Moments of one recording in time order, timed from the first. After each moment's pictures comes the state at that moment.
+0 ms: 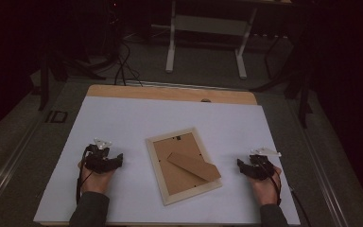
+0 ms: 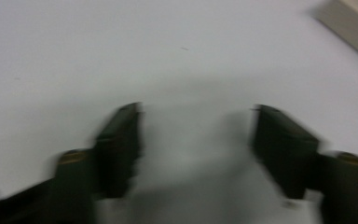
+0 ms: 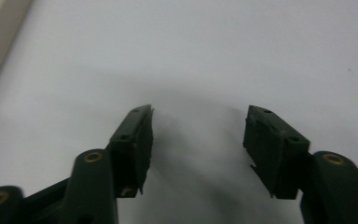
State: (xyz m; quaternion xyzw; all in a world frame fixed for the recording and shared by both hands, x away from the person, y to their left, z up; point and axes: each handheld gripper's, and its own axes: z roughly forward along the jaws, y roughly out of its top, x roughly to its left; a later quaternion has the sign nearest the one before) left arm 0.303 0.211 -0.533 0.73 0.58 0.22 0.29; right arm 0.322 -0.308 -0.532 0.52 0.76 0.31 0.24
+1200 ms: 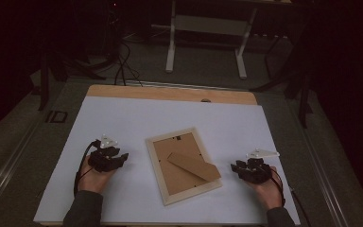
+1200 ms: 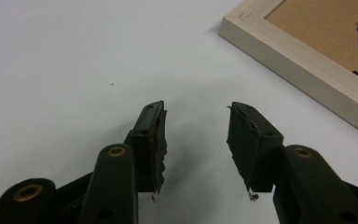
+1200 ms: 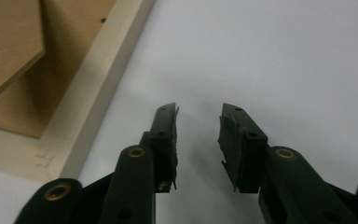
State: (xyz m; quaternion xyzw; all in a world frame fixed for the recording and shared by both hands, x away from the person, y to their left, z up) left arm 0.303 0.202 -0.513 0.78 0.50 0.18 0.33; right arm 0.305 -0.293 -0.511 0.43 0.82 0.35 0.15
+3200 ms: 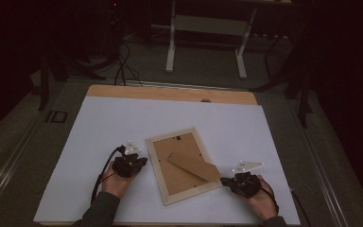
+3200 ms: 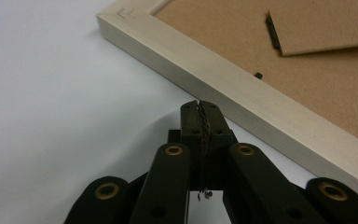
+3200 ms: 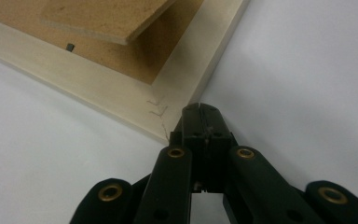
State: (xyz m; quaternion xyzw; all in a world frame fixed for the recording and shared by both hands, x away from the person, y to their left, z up) left arm 0.302 0.137 -0.532 0.81 0.45 0.14 0.36; right arm 0.276 -0.263 -0.527 0.35 0.87 0.34 0.08
